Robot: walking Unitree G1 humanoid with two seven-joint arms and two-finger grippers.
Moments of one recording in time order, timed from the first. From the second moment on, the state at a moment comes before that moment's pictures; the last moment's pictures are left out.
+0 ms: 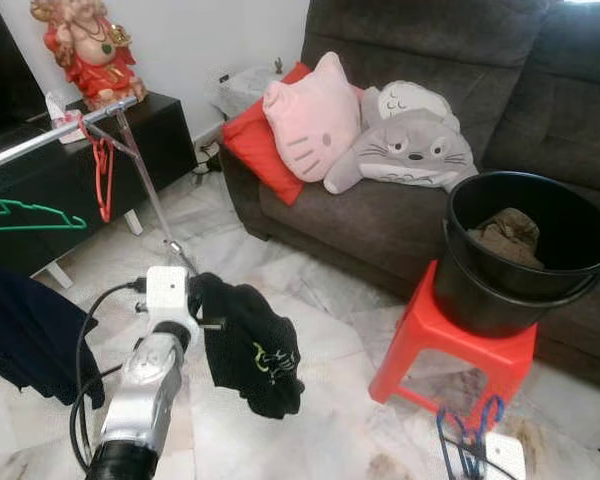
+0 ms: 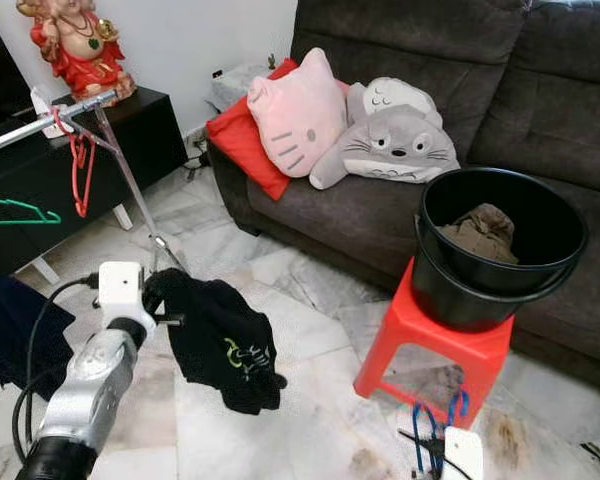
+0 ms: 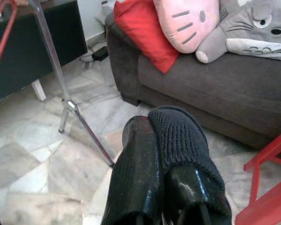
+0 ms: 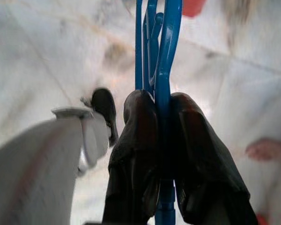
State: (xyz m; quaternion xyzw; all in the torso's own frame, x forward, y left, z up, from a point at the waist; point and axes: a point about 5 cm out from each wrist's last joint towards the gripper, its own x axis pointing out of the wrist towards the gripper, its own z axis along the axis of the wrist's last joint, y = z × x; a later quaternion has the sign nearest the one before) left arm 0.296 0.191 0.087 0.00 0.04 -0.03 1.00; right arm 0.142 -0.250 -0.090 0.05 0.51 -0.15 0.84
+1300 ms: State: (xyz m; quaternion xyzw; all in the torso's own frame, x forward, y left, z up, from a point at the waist) left arm 0.196 0.246 -0.063 0.04 0.41 0.07 0.91; right arm 0.150 -0.247 -0.087 0.05 0.50 -0.14 0.86
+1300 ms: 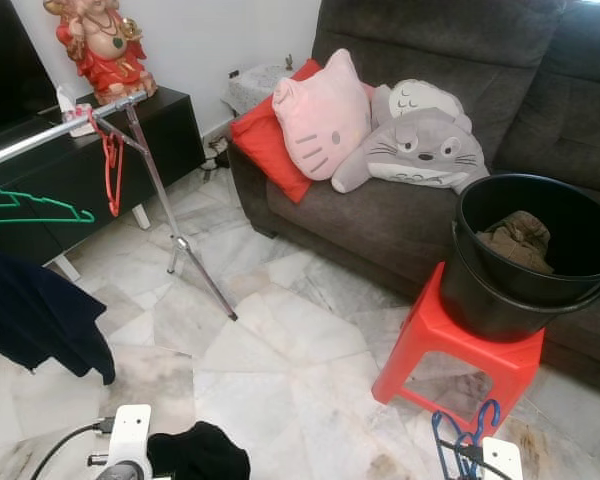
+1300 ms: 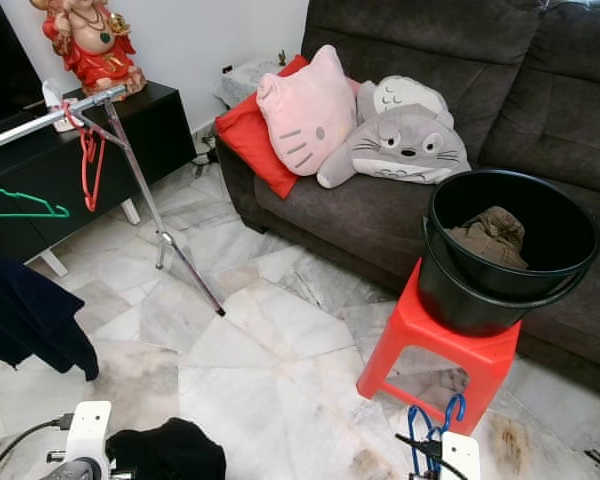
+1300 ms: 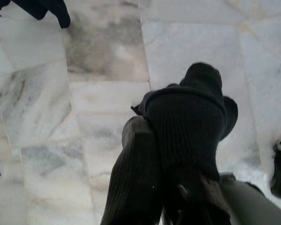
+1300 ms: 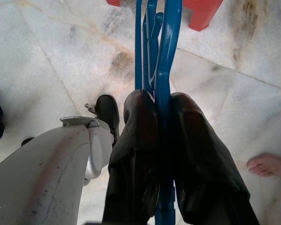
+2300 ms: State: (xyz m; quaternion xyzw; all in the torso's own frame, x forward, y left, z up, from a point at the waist) left arm 0.184 0.225 -0.077 0.02 0.45 0.11 0.89; right arm 0.148 -0.237 -0.090 0.03 0.51 -0.10 0.85
